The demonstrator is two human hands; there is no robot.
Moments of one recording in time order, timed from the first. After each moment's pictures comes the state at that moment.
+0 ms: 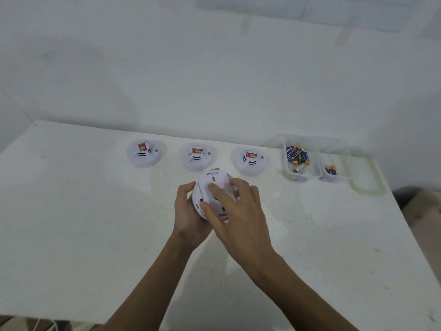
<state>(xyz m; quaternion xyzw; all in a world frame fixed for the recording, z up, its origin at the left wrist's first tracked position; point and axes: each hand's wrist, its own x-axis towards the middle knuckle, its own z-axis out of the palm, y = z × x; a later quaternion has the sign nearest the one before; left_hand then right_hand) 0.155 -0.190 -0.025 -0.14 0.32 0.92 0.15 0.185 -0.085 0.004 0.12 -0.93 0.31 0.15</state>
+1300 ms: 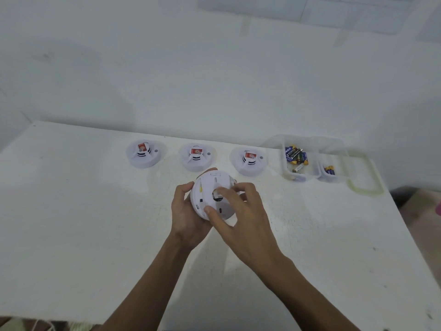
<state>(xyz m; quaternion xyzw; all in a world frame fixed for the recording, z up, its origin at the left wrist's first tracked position) 0.155 -0.198 -0.030 -0.12 0.33 0.92 0.17 0.188 -0.078 -0.007 0.10 -0.93 0.31 0.17</state>
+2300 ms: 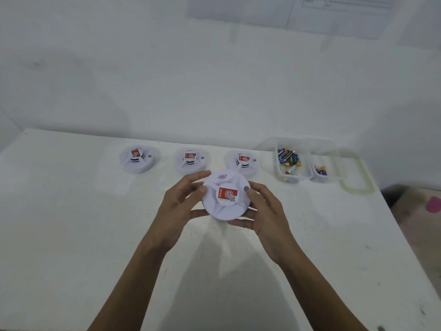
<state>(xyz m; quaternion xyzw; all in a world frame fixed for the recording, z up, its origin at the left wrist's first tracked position) 0.158 -0.218 0.000 0.02 0.66 0.74 0.09 0.173 -0.030 -0.001 -0.12 -0.63 0.76 -0.07</state>
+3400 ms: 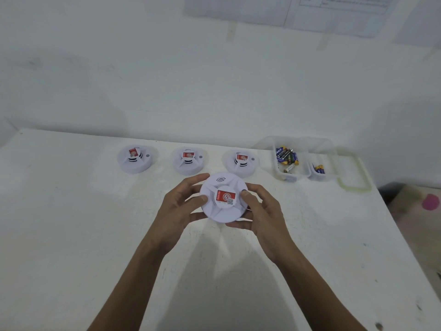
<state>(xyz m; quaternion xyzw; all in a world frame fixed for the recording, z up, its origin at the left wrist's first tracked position) 0.159 -0.217 -0.012 0.01 0.66 0.75 0.10 0.176 -0.031 -0.005 -0.10 -0.67 0.73 -0.06</state>
